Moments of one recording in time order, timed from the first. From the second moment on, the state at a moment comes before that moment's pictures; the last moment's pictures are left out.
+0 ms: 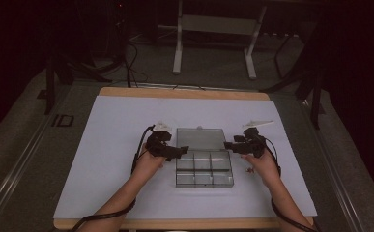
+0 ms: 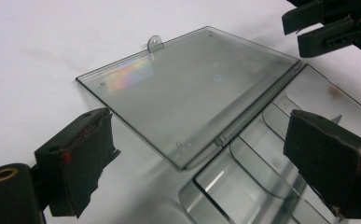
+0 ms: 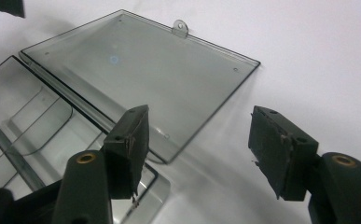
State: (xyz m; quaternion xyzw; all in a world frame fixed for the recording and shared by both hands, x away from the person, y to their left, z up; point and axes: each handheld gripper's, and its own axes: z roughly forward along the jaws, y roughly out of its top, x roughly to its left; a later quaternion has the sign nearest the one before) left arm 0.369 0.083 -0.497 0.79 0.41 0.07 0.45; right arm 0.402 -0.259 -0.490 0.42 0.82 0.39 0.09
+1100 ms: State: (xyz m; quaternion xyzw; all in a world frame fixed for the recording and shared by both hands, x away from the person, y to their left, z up) left arm 0.307 0.130 -0.517 0.79 0.38 0.12 0.46; right arm 0.347 -0.307 -0.482 0.37 0.84 0.38 0.13
